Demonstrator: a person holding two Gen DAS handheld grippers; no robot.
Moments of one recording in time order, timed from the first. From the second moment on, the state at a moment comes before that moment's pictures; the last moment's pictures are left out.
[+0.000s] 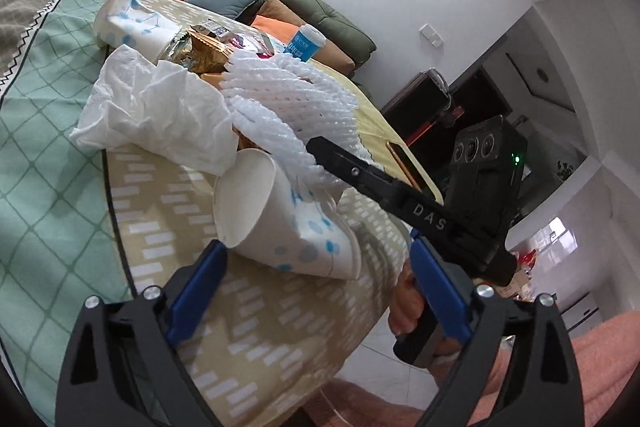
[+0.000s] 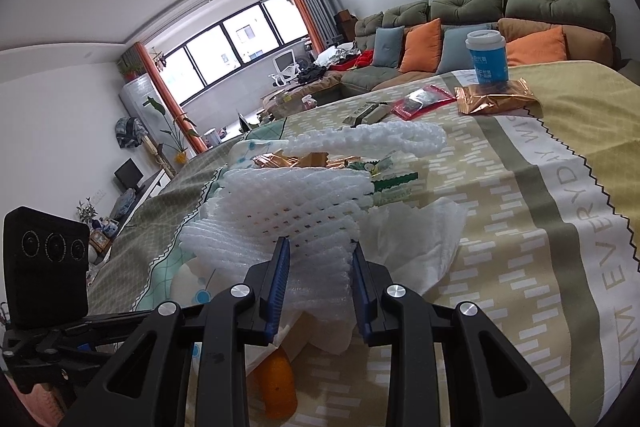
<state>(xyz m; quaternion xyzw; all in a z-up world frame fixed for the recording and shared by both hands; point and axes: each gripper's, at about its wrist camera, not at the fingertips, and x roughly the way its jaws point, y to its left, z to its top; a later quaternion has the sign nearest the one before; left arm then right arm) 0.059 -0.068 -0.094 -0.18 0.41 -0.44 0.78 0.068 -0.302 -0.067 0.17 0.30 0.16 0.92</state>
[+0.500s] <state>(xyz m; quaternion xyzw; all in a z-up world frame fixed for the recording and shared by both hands) 0.063 -0.071 -0.094 -0.18 0.44 -0.43 0.77 0.067 -0.303 -0.070 0.18 0.31 0.16 0.92</state>
